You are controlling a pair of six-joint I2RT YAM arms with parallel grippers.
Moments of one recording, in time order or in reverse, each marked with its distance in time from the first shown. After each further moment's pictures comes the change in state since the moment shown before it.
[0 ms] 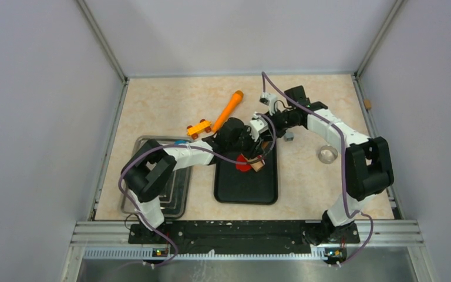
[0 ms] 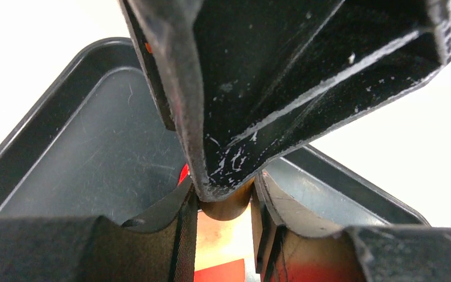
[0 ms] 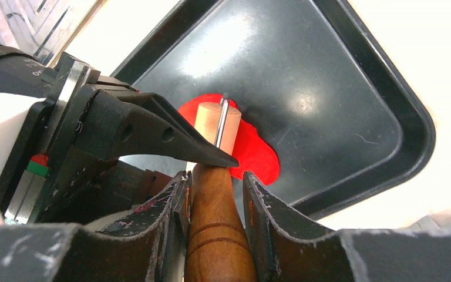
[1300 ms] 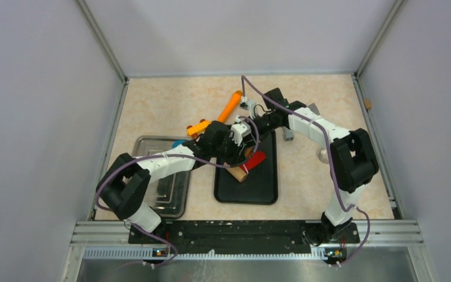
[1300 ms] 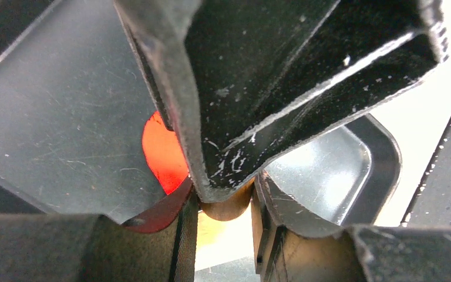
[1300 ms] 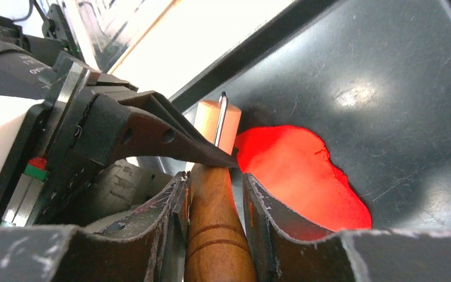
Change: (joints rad) left arm 0.054 -0.248 -0.194 -0.194 0.003 -0.063; right arm 0.162 0.117 0.072 0.012 -0.093 0.125
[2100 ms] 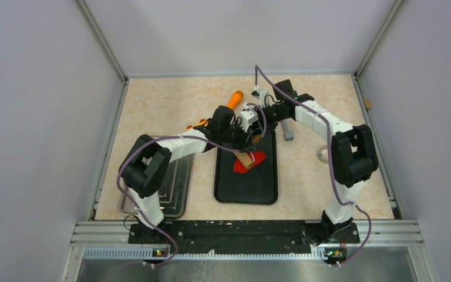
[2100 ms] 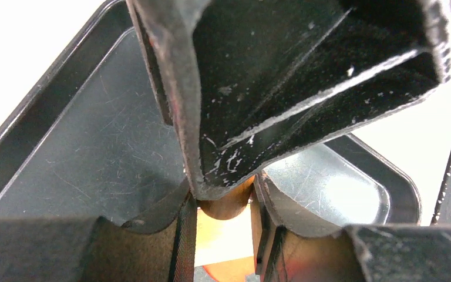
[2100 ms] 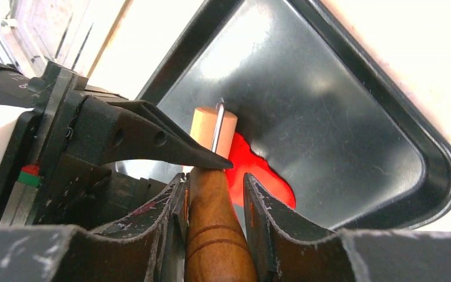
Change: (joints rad) left arm 0.074 0.247 0.267 -0.003 0.159 0.075; right arm -0.104 0.037 0.105 -0.052 0.130 0.055
